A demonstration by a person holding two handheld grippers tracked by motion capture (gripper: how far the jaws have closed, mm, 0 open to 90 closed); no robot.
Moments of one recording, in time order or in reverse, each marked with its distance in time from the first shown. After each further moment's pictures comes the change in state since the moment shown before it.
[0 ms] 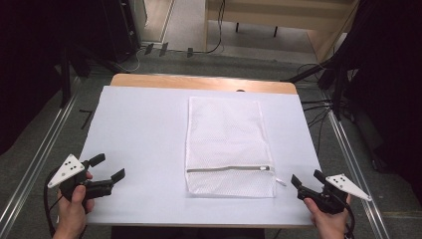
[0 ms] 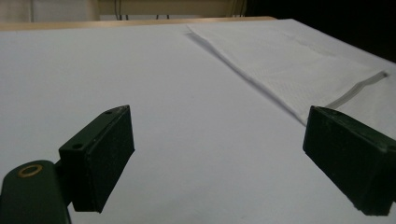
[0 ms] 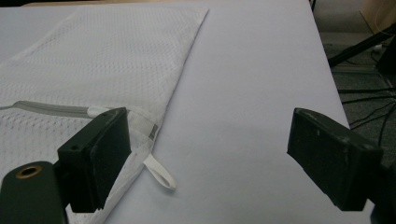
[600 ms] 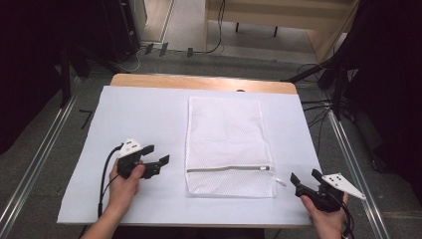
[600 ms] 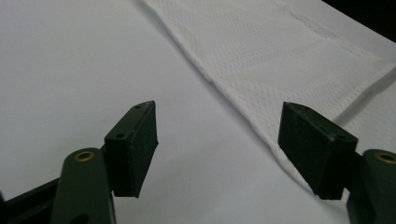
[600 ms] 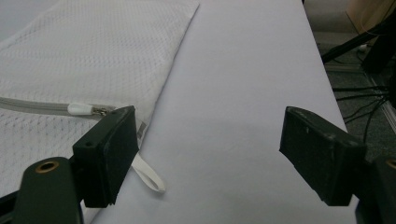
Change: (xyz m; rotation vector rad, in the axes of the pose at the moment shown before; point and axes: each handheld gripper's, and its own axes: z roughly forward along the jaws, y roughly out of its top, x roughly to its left) left arm -0.057 0.025 0.124 0.200 -0.030 -0.027; right arm 0.002 -0.004 0.008 0.010 -0.044 -0.009
